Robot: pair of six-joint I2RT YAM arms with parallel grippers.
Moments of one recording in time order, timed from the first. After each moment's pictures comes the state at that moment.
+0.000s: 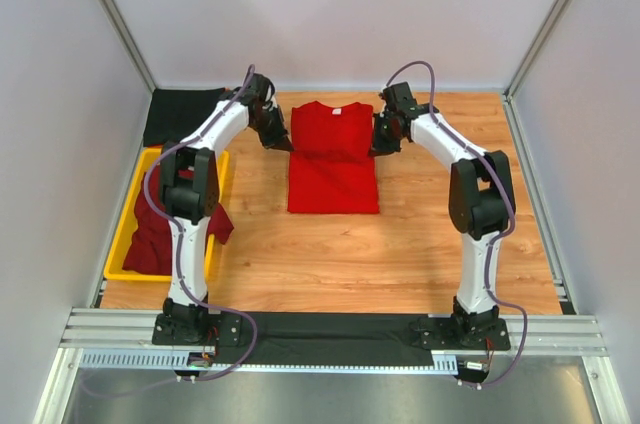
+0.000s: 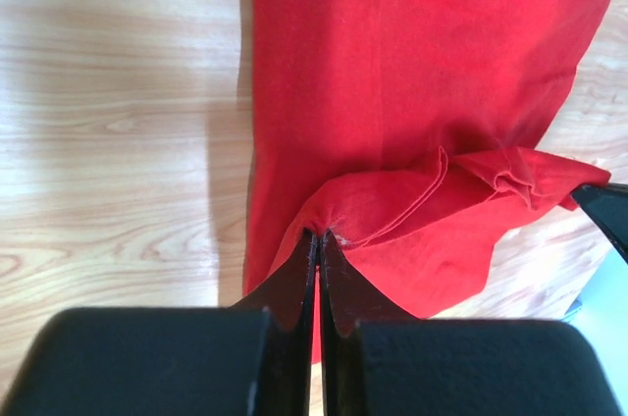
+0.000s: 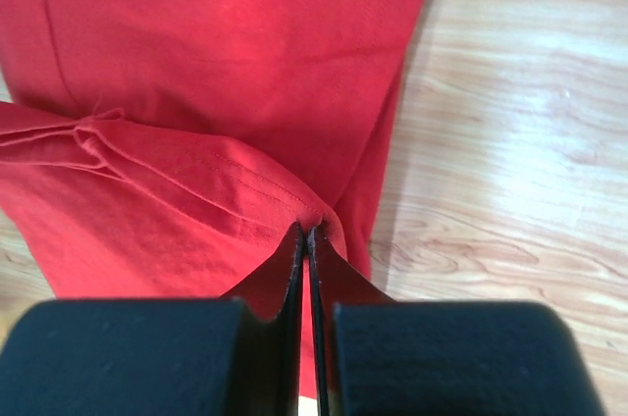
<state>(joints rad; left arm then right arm) -0.25 2.22 1.90 -0.78 0.35 -0.57 0.30 2.07 1.69 -0.63 -0.18 0.40</state>
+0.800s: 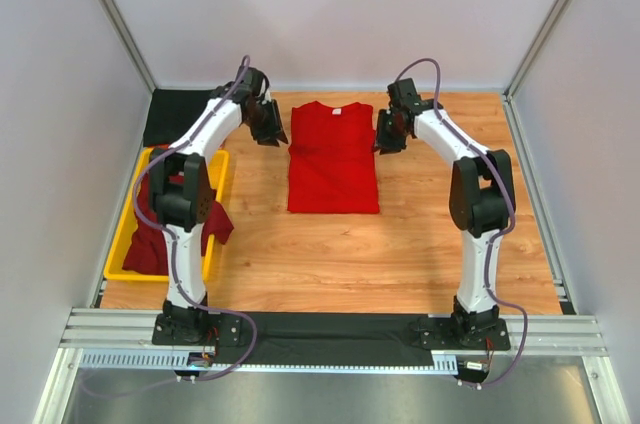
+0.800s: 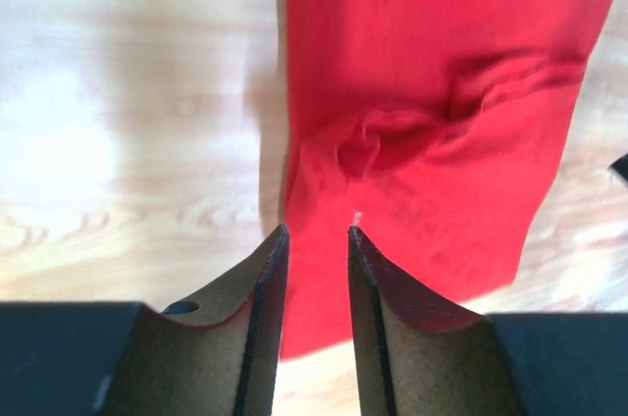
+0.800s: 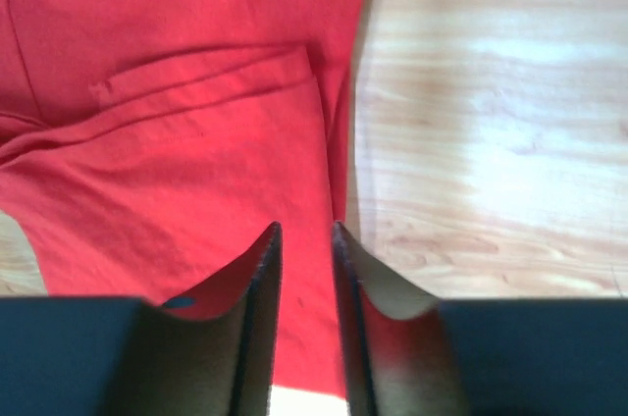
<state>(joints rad) -0.25 2.15 1.91 -0.80 0.26 -0.49 0.28 2.11 1.76 -0.68 -0.13 0.43</state>
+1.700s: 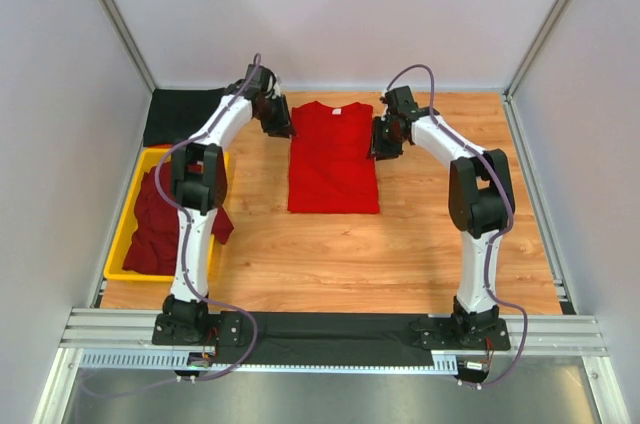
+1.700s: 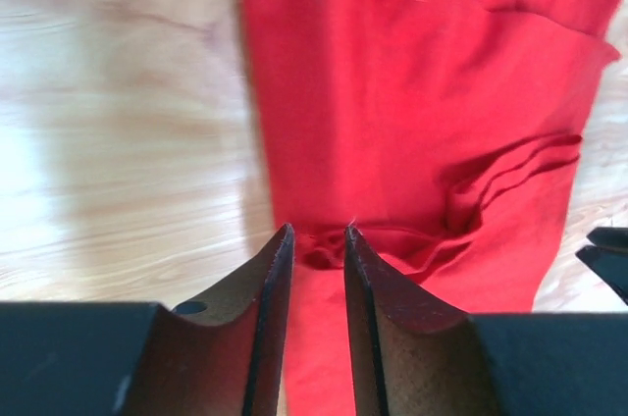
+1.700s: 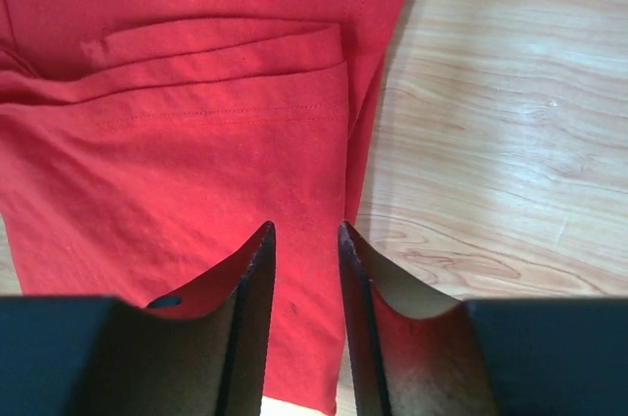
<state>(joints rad) -0.24 2.39 2.14 -0.75 0.34 -0.44 0.29 2.09 1.67 -0.60 -0.18 0.37</state>
